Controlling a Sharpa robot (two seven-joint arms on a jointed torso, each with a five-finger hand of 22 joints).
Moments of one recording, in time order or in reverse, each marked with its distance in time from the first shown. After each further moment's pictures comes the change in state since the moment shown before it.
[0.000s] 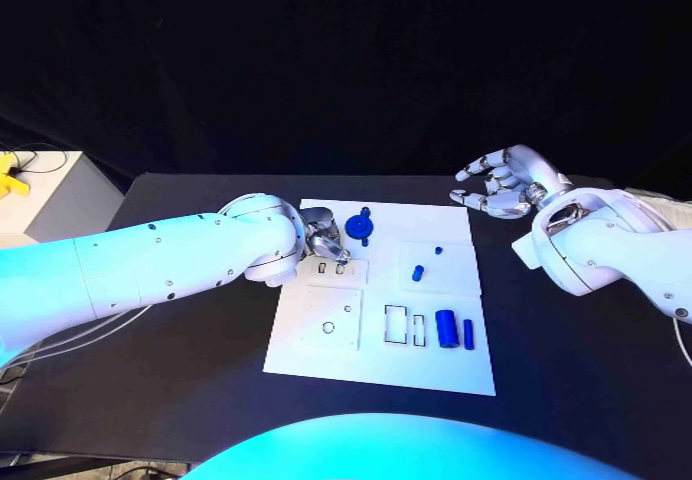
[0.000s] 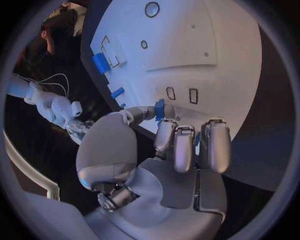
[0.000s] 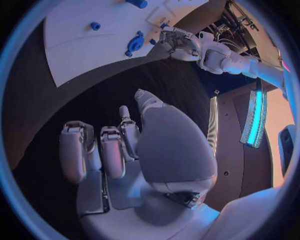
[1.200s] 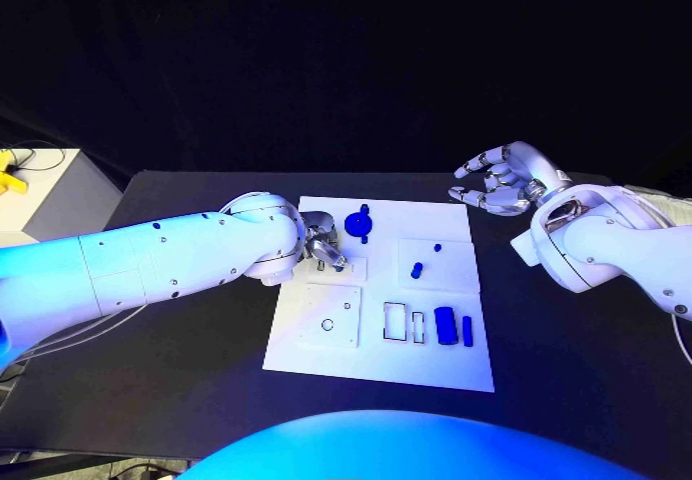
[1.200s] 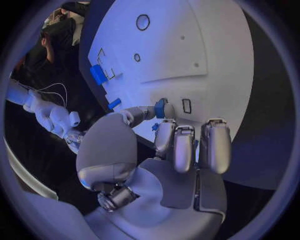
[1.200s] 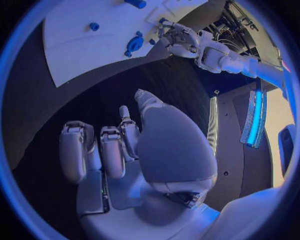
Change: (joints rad) left arm -0.003 0.014 -0.005 -0.022 -0.034 0.092 -0.004; left_hand 0.001 0.001 -0.003 -0.003 0.001 0.000 0.000 0.004 -0.001 0.005 -0.002 0.004 0.004 0.000 0.000 0.000 0.000 0.000 0.007 0.000 0.000 0.000; right arm 0.000 -0.002 0.000 0.005 0.000 0.000 -0.002; right_hand -0.003 -0.003 0.004 0.004 0.000 0.000 0.000 0.000 0.000 0.000 0.000 0.000 0.000 0.000 0.000 0.000 0.000 0.000 0.000 0.000 0.000 0.000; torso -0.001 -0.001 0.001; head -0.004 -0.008
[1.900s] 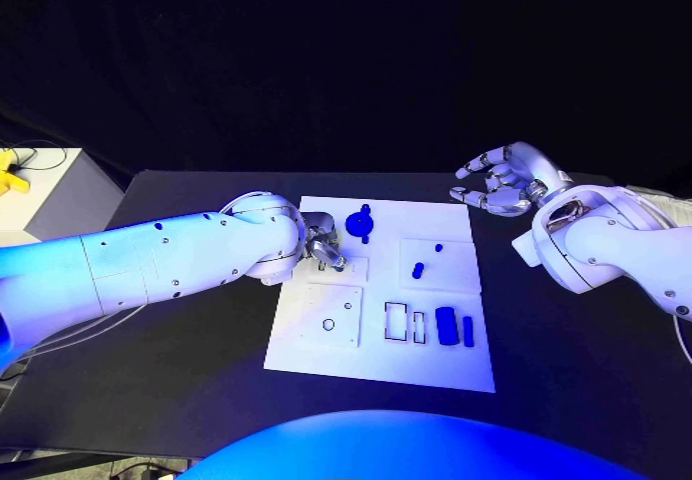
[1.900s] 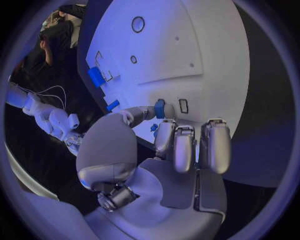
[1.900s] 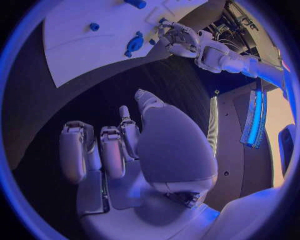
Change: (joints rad) left arm -0.001 0.001 -0.001 -0.005 -0.023 0.011 0.000; left_hand 0.000 0.000 -0.003 -0.003 0.000 0.002 -0.001 -0.002 -0.001 0.006 0.001 0.009 0.010 0.000 0.000 0.004 0.000 0.000 0.000 0.000 0.004 0.000; right arm 0.000 -0.001 0.000 0.001 0.000 0.000 -0.004; right_hand -0.001 -0.001 0.003 -0.002 0.000 0.000 0.000 0.000 -0.001 0.000 0.000 0.000 0.000 0.000 0.000 0.000 0.001 0.000 0.000 0.000 0.000 0.001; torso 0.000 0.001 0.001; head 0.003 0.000
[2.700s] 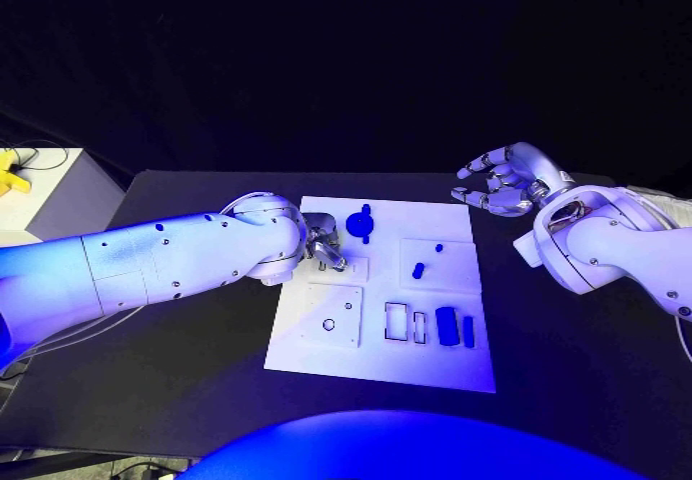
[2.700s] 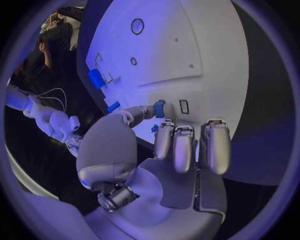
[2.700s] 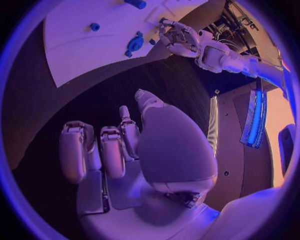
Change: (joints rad) left arm -0.001 -0.002 0.000 0.008 -0.016 0.007 0.001; left_hand -0.012 0.012 -0.020 -0.020 -0.002 0.030 0.001 0.003 -0.010 0.049 -0.015 0.049 0.091 0.001 -0.008 0.004 0.000 0.000 0.007 -0.007 0.000 0.000; right arm 0.000 -0.003 0.000 0.002 0.000 0.000 0.000; right_hand 0.000 0.000 0.000 0.000 0.000 0.000 0.000 0.000 0.000 0.000 0.000 0.000 0.000 0.000 0.000 0.000 0.000 0.000 0.000 0.000 0.000 0.000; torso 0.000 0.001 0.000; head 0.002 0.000
